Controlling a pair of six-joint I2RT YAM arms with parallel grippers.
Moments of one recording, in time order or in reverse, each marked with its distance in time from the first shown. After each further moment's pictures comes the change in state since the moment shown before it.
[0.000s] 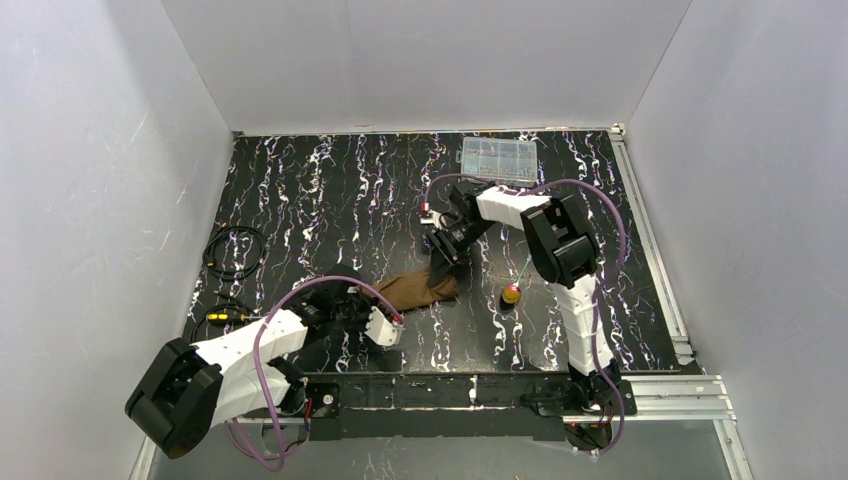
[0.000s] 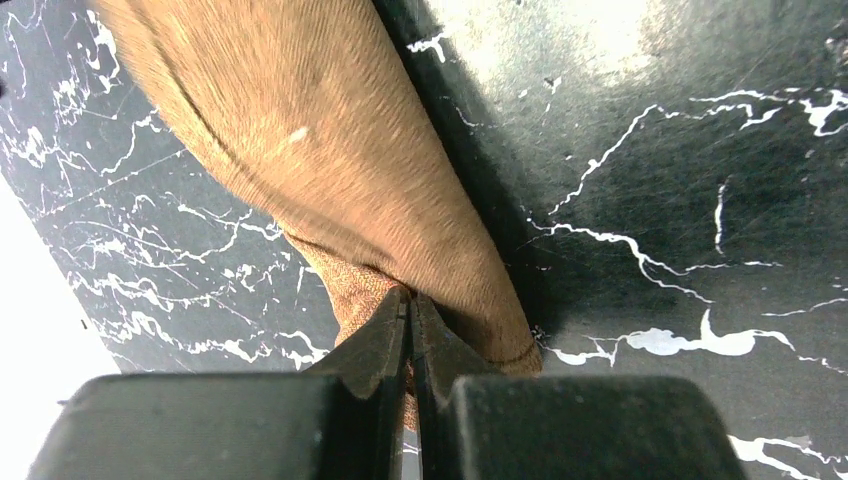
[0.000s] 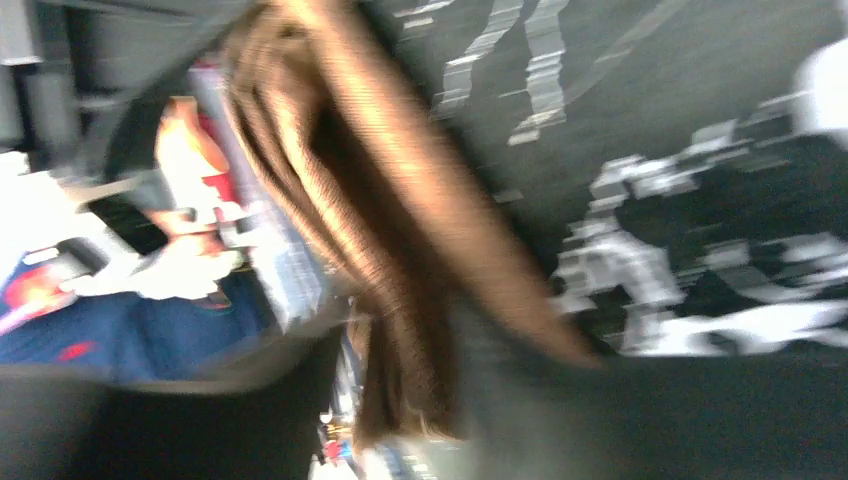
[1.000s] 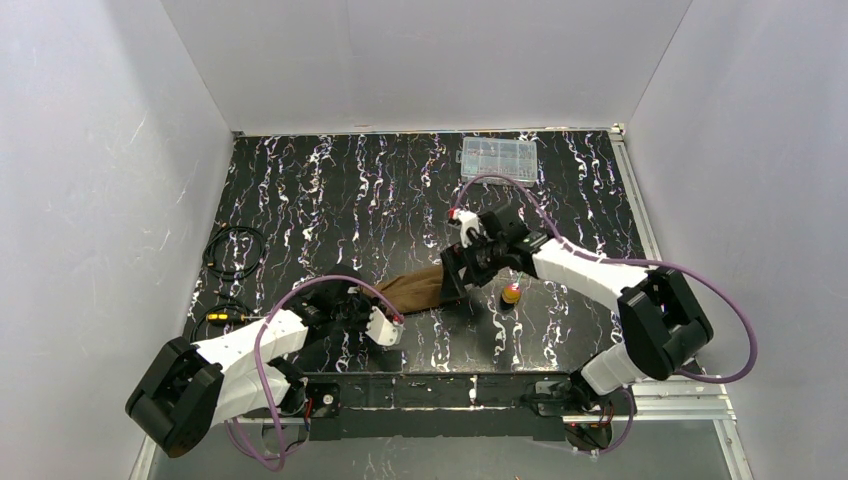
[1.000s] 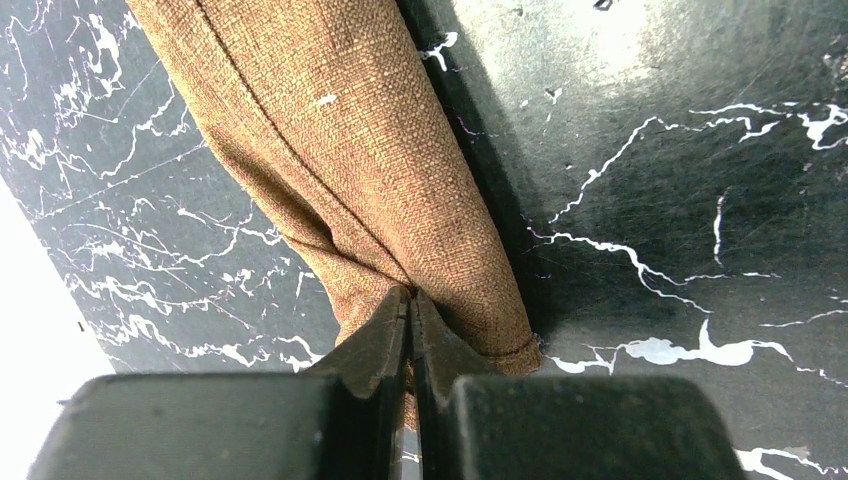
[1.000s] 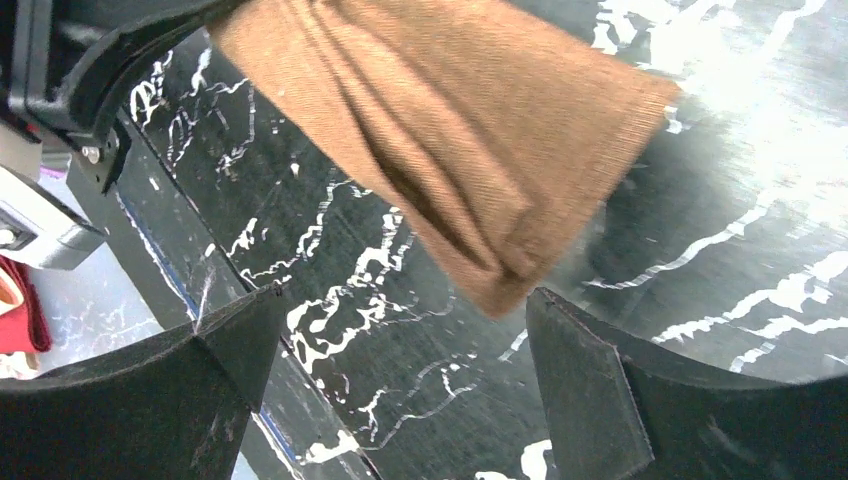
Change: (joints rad) left arm -0.002 0.006 -0.005 0.015 0.011 -0.005; right arm 0.064 -0.792 -0.703 0.534 0.379 0.320
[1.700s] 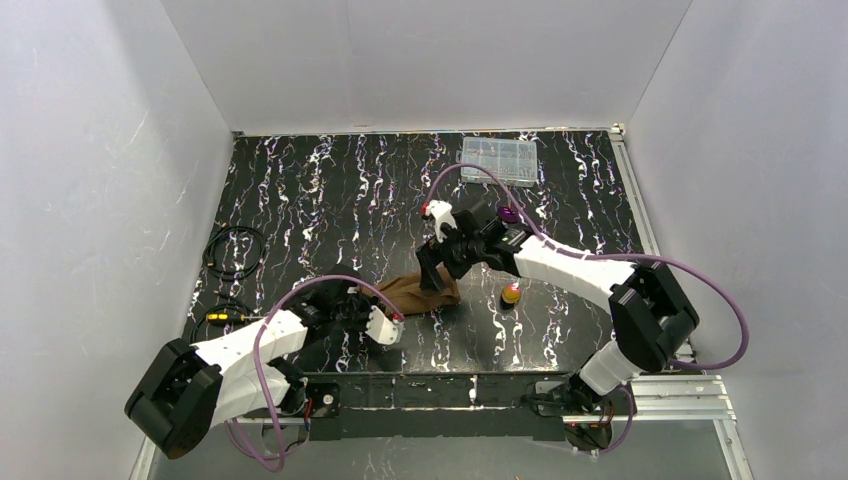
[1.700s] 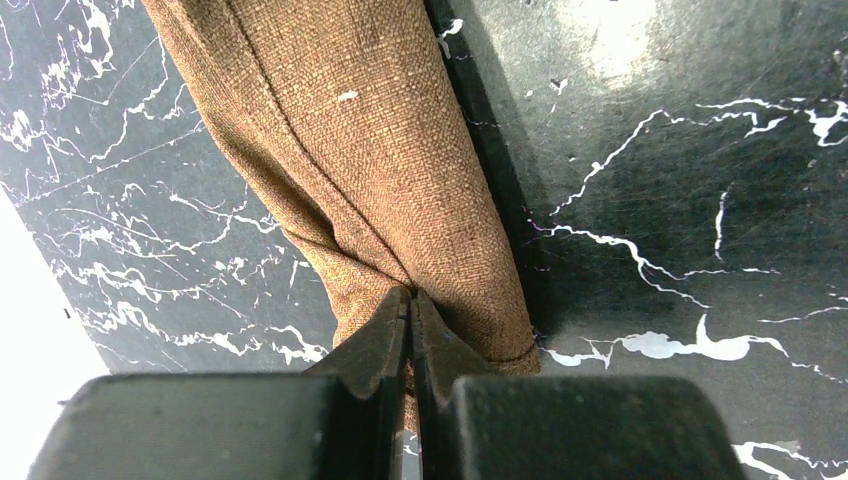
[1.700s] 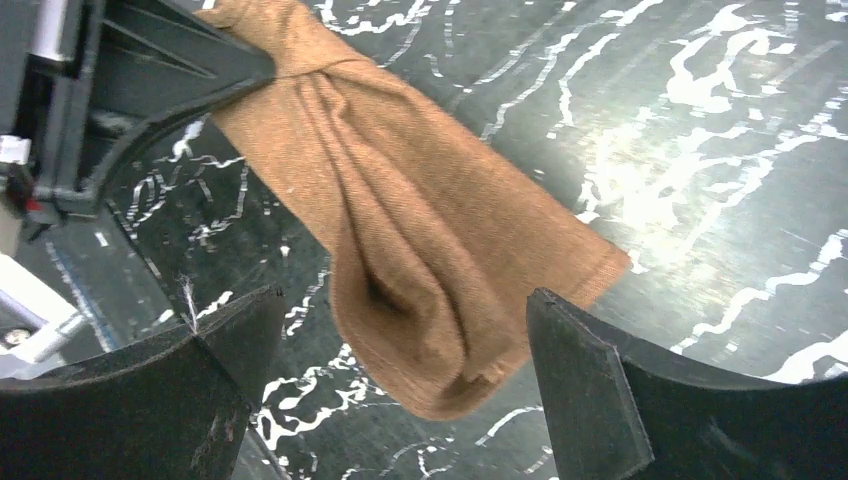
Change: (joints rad) left arm 0.000 -0.008 0.002 -0.010 -0.015 -0.034; right arm 0.175 0.055 0.097 0.101 0.191 -0.035
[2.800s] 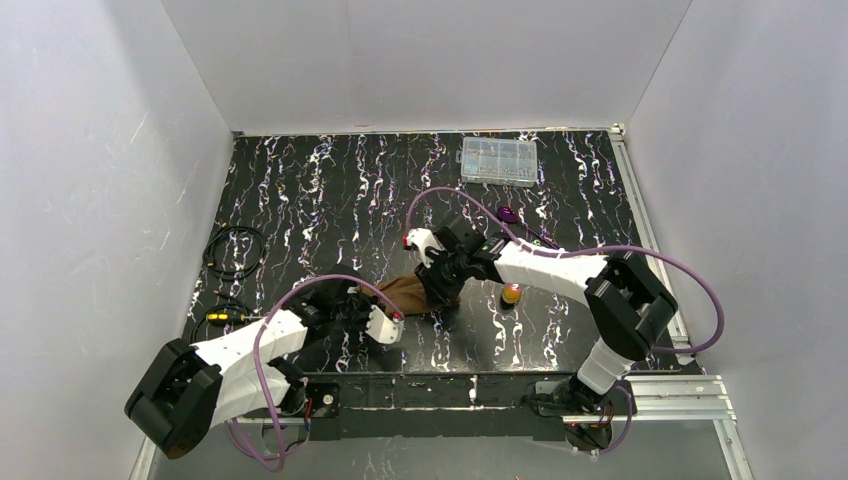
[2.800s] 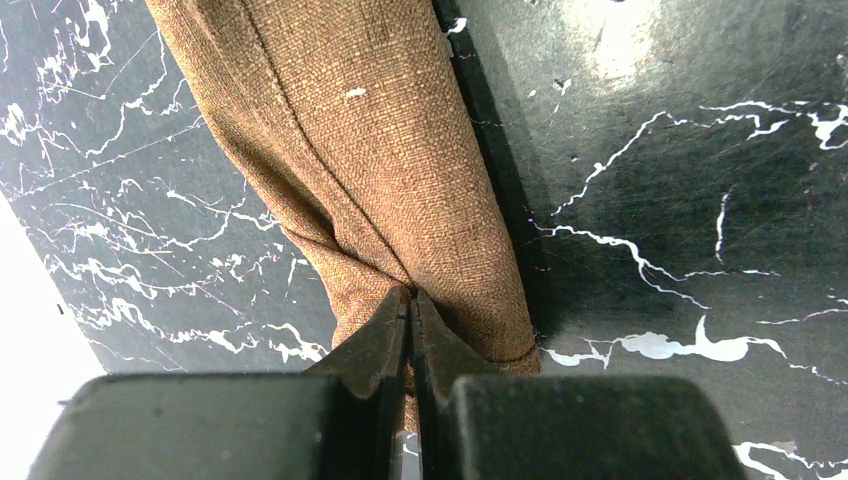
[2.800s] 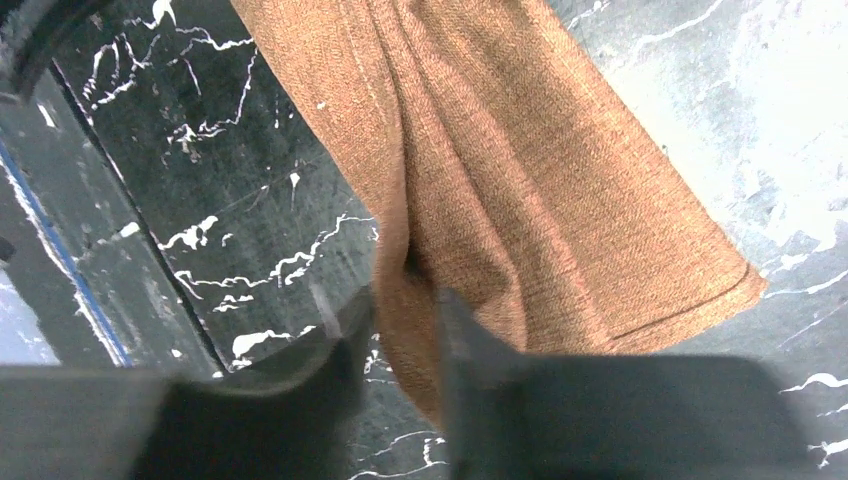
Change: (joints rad) left arm 0.000 -0.001 0.002 -0.002 -0.004 -0.015; right arm 0.085 0.094 0.019 -0.105 -0.023 -0.152
